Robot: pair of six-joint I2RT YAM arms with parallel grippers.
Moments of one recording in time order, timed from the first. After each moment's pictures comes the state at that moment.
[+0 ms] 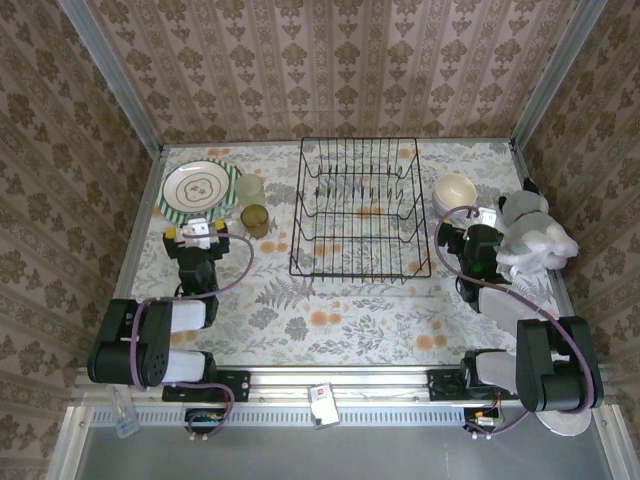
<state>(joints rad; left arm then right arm) -0.14 1.35 0.20 1.05 -0.38 0.12 -0.01 1.22 0.38 0.44 0.24 0.16</state>
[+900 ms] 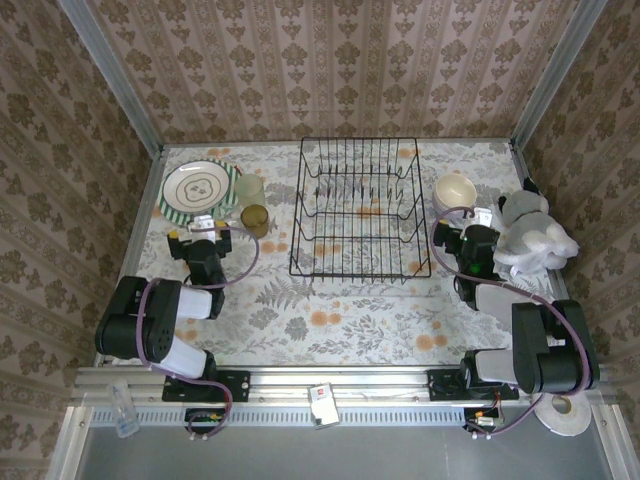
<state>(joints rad) -0.18 1.50 0.27 1.05 -0.51 0.14 -0.01 1.32 0.36 0.56 0.22 0.13</state>
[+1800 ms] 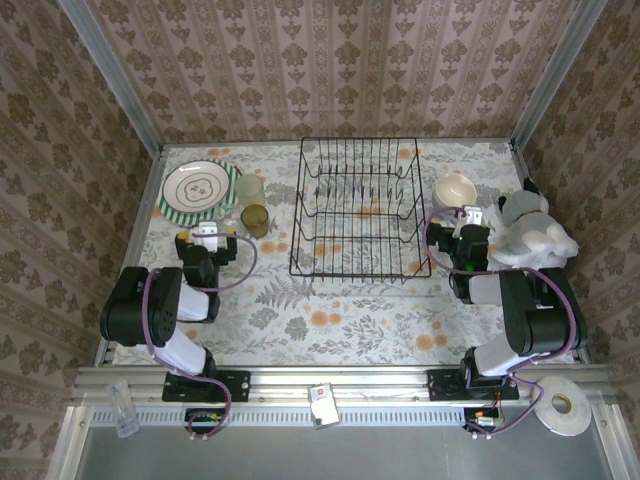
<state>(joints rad) -0.08 1.59 0.22 1.16 -0.19 0.15 -0.01 1.52 0.37 0.79 0.14 0.10</state>
